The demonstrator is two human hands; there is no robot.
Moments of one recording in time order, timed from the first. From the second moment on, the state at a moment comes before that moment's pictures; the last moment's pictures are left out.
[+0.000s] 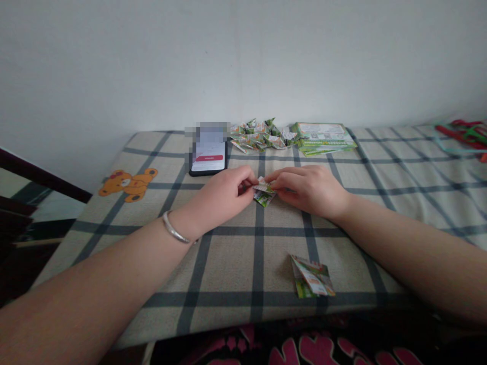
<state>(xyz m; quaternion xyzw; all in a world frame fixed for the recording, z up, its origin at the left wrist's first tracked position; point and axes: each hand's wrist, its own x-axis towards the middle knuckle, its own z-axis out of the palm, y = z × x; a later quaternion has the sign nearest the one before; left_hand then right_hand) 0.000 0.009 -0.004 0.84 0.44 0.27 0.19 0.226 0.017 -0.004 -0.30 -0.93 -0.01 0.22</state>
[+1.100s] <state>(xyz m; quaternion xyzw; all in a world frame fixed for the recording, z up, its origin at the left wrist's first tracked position) -0.015 0.009 0.007 0.91 0.38 0.14 -0.04 0.224 0.013 0.005 -0.18 -0.97 -0.06 0.13</state>
